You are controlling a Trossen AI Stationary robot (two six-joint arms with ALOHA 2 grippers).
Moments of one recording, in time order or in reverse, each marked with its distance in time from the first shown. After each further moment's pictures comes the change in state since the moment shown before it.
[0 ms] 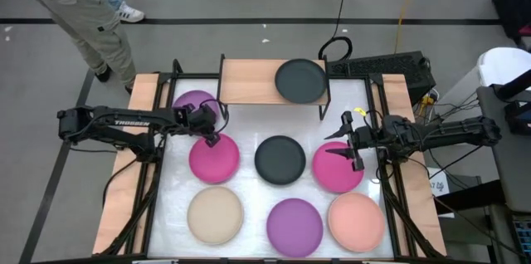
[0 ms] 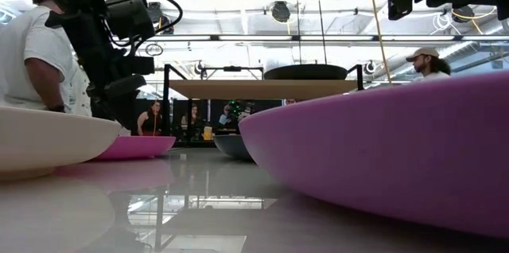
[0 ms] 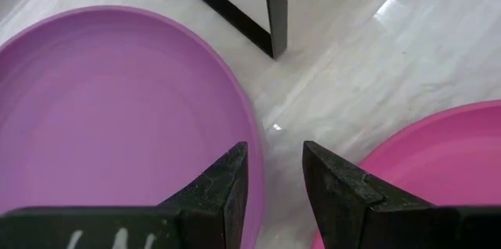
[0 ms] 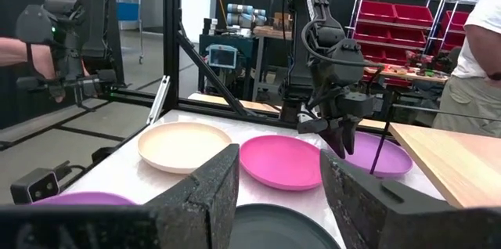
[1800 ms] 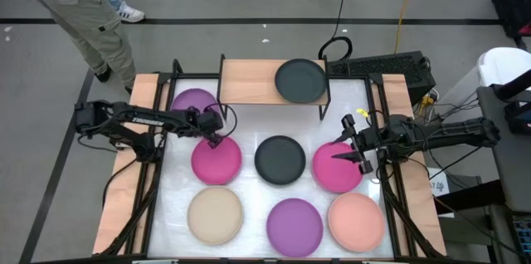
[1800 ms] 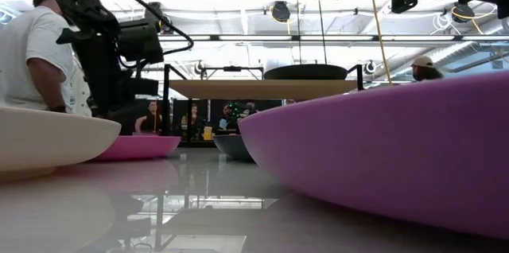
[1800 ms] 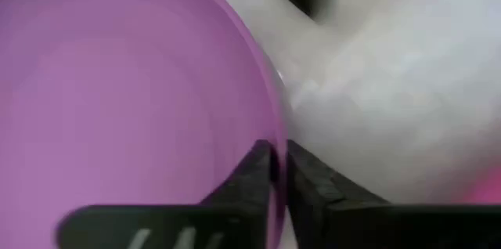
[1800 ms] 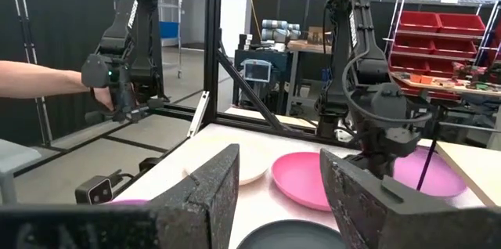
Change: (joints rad) left arm 0.001 0.210 0.003 0.032 -0.067 -0.037; right arm 0.000 -0.048 0.000 -0.009 -0.126 0.038
